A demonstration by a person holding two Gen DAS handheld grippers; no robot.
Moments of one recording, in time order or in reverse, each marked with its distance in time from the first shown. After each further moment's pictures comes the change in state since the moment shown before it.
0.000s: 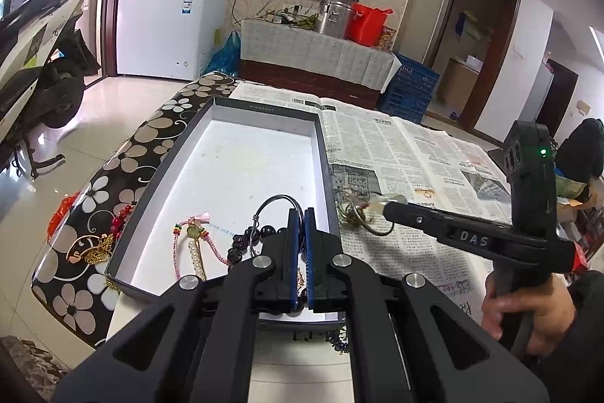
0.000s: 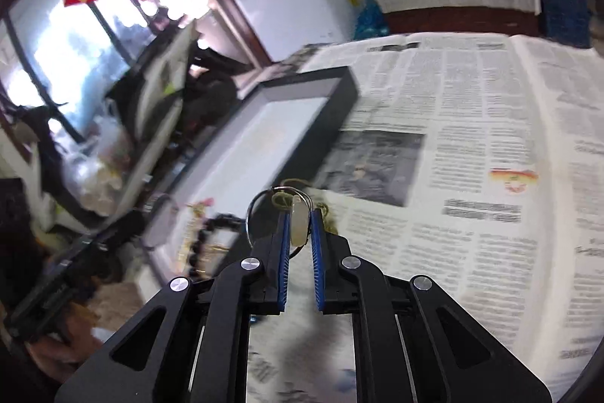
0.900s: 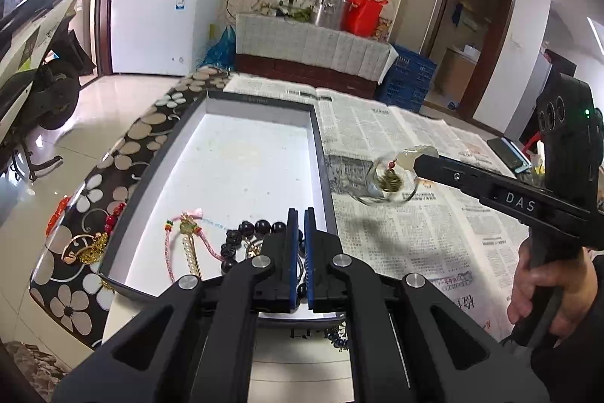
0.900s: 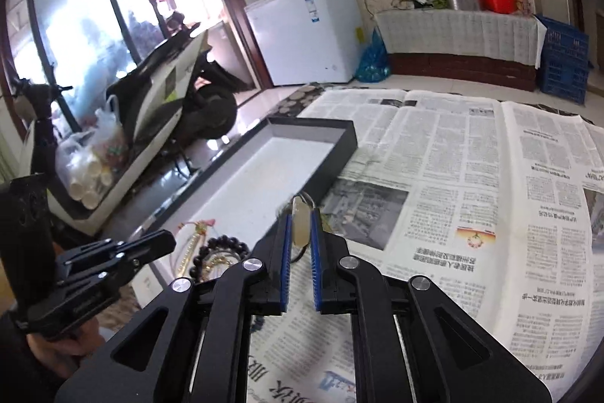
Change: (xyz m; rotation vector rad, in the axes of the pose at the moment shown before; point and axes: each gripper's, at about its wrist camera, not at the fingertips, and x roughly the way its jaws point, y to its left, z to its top) left arm 0.008 -0.006 -0.003 0.024 0.044 -0.009; right arm -0.040 0.013 0.016 -0.081 -0.116 0.009
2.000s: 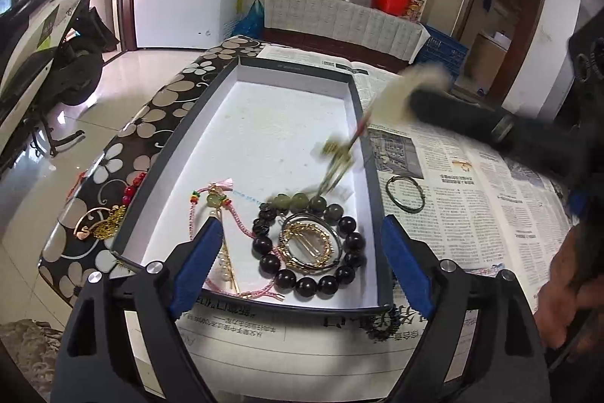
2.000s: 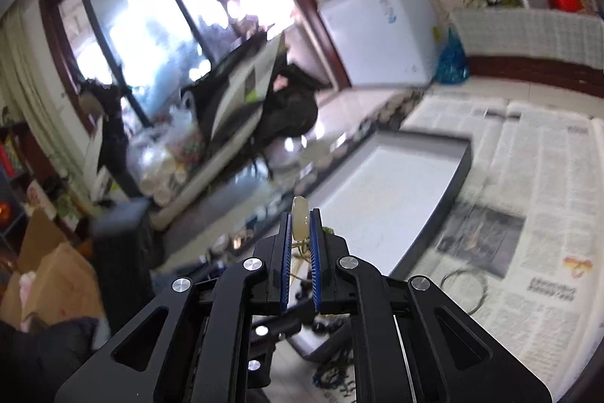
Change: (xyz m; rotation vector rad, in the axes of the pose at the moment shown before) left arm 0.015 0.017 -0.008 -0.041 0.084 0.120; right arm 0.034 0.068 0.013 -0.064 0.048 0.287
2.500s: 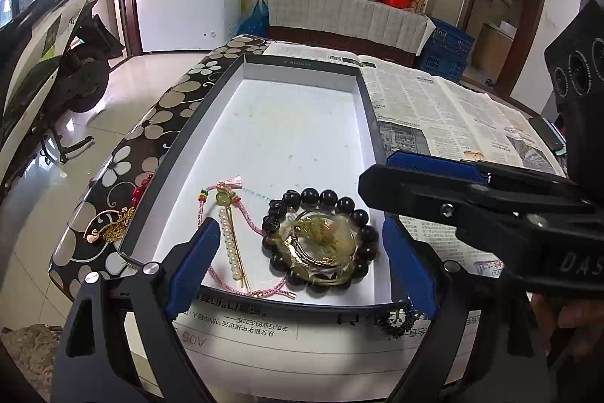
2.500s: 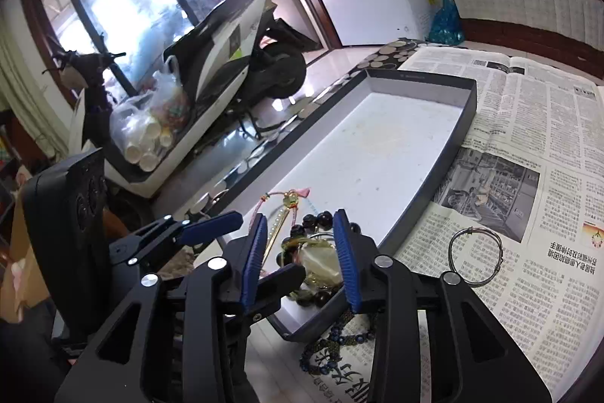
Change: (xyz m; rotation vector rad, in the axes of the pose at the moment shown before) left arm 0.004 -0.003 -0.002 0.034 0.012 0.046; right arm 0.018 -0.006 -0.015 0.015 0.089 -0.020
